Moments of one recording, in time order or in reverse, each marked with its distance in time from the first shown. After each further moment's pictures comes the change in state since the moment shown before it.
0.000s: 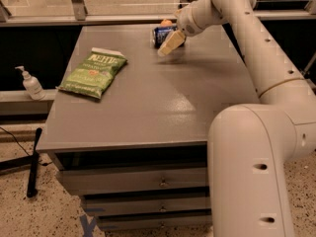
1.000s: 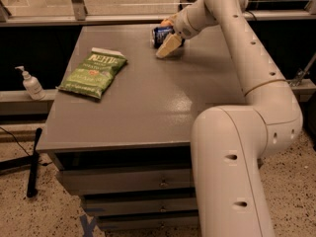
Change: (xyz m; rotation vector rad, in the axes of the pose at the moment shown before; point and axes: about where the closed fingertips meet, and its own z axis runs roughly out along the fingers) arm 0.016 -0.001 0.024 -0.037 0.056 -0.019
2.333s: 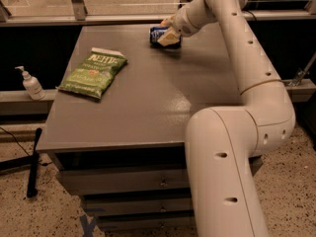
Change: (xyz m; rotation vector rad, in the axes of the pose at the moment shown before) arm -0.003 0.001 -0.004 -0.020 0.010 -0.003
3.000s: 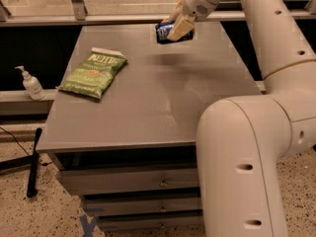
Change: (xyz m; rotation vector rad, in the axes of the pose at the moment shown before) arm -0.031 0.037 -0.097 -0.095 0.122 -0.167
